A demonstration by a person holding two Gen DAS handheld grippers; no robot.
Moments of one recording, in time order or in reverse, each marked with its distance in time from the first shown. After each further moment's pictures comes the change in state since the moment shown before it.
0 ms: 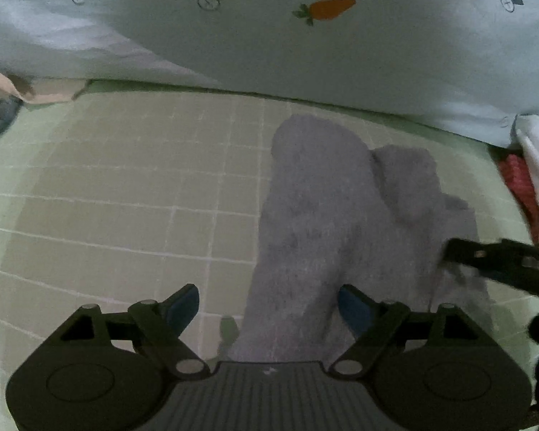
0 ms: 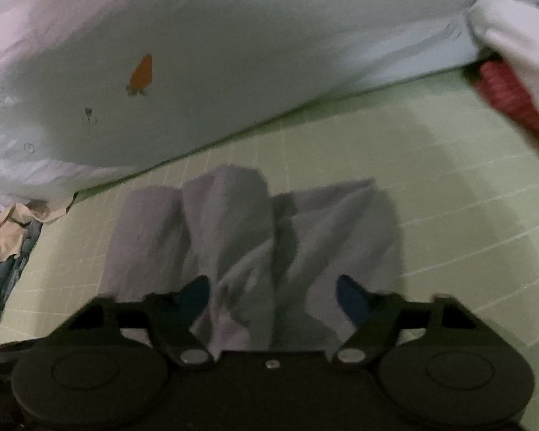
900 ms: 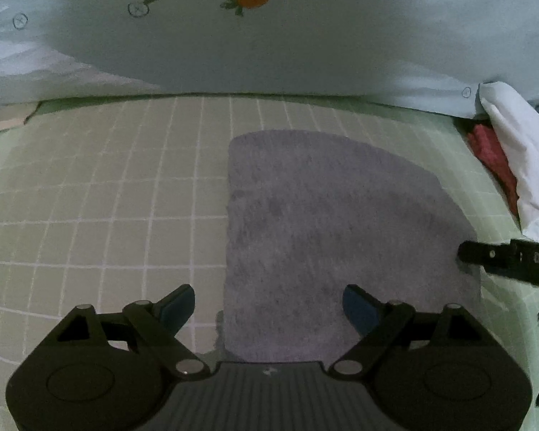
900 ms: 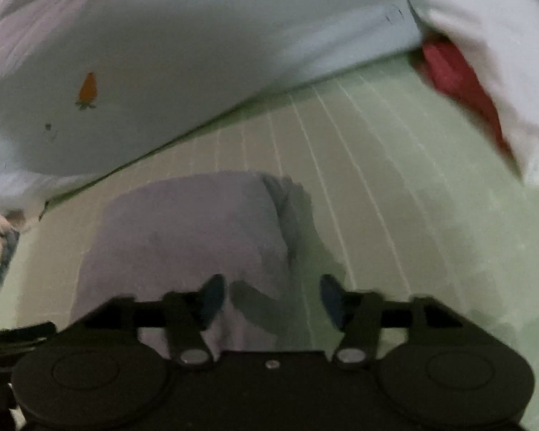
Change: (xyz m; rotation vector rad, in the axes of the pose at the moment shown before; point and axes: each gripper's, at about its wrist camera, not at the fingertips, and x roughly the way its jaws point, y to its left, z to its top) left arm 0.015 -0.035 0.002 0.107 0.010 -0.059; right arm -0.025 -0.061 -0.010 0.073 0.003 -0.068
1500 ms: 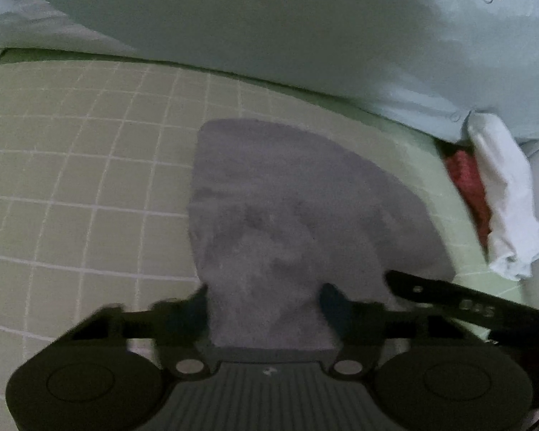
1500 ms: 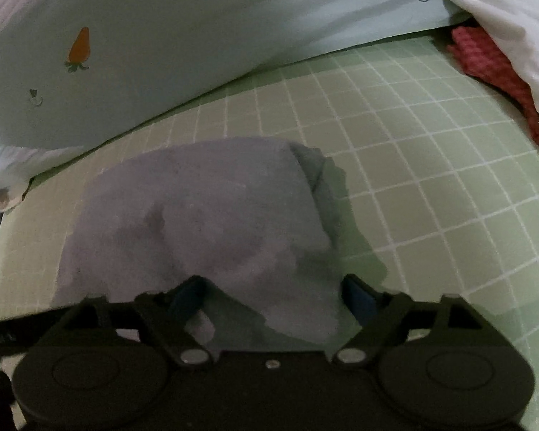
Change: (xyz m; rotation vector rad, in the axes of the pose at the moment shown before) left arm 0.038 0.009 0.011 -0.124 0.031 -0.205; right arm 0.040 0.032 -0.005 -0.049 0.046 -0.049
